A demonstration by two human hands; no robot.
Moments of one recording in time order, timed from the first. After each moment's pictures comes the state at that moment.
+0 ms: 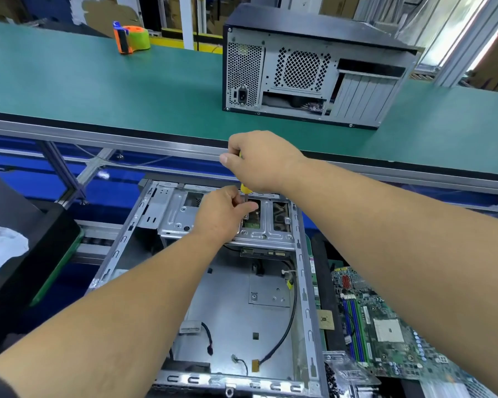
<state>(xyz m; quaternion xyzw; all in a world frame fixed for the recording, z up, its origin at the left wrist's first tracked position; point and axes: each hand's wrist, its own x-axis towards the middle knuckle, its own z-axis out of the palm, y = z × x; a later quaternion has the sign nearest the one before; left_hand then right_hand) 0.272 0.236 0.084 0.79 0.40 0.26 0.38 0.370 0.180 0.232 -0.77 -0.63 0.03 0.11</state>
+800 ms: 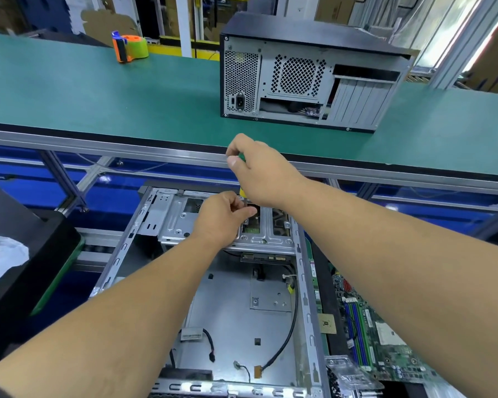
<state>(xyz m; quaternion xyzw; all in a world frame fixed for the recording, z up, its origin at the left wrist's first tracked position) 0.271 0.238 0.087 0.78 0.38 0.25 0.43 0.364 0.167 0.220 -0.76 -0.60 0.09 0.24</state>
